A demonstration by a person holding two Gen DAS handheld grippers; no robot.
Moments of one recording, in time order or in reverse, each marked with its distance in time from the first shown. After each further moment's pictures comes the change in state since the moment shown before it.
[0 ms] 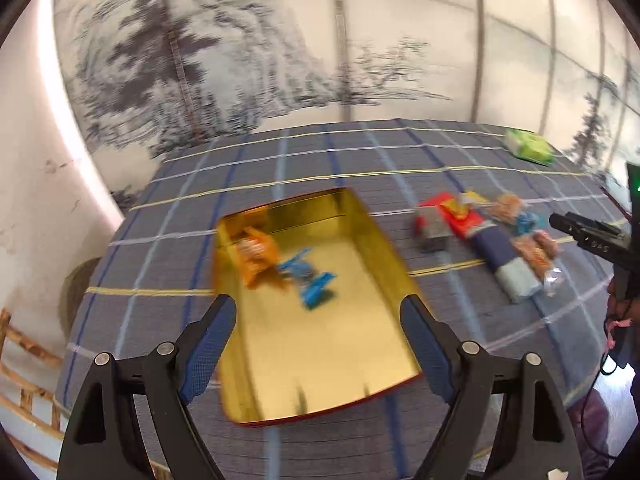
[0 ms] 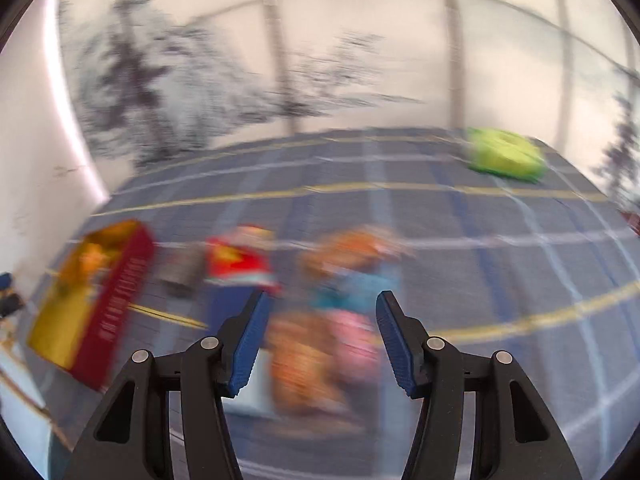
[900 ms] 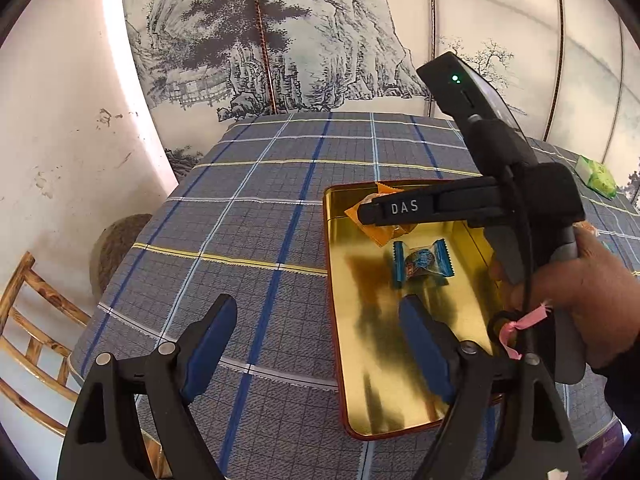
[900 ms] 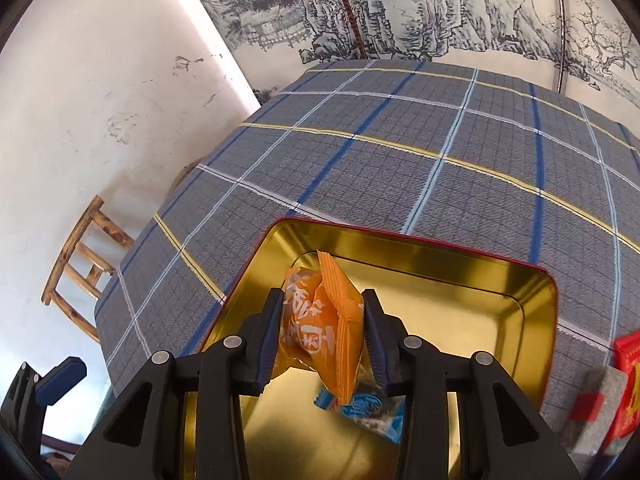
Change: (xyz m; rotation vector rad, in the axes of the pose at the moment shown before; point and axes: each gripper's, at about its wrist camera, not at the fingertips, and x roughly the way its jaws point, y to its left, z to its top) left arm 0.025 0.097 -0.029 -0.196 0.031 0.200; right arm 0.148 0.355 0.061 -0.290 0.353 0.511
